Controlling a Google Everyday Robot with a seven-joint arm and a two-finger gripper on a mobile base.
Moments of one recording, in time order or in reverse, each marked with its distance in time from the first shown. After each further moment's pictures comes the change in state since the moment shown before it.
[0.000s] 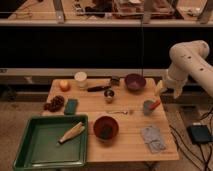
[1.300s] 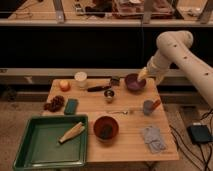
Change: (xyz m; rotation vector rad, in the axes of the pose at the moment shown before) arm 0.074 -0.117 -0.019 0.208 0.105 -0.020
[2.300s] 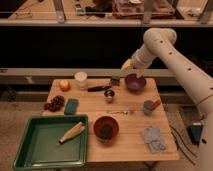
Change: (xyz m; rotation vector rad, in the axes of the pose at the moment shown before) arm 0.030 -0.066 0.013 0.117 0.049 0.013
